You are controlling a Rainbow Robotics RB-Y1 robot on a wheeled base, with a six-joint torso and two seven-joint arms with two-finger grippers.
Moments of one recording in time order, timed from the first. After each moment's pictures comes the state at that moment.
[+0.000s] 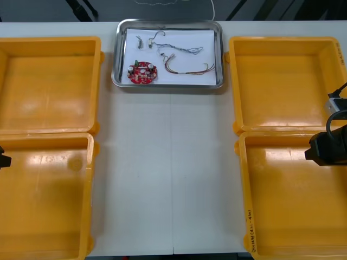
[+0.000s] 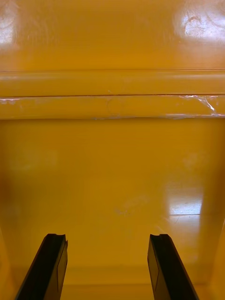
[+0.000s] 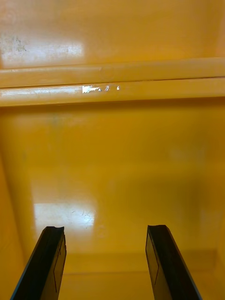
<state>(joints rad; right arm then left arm) -0.16 -0.82 -0.08 -2.22 -0.83 1.81 1.10 0.03 0.75 0.42 -2.33 0.85 1.86 -1.35</state>
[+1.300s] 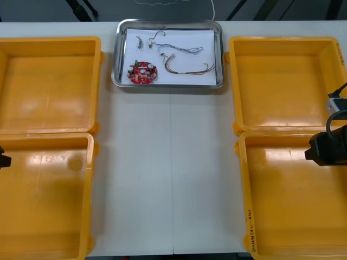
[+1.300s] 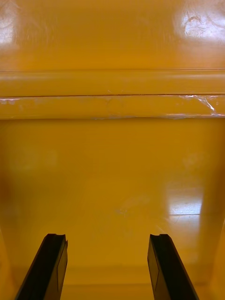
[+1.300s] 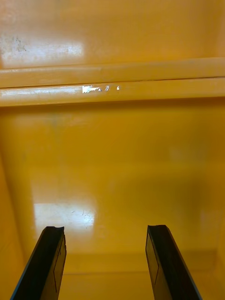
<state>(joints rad) -0.16 -0.82 -0.08 -2.22 -0.83 1.81 1.10 0.03 0.75 0.42 -2.33 0.85 1.86 -1.35</state>
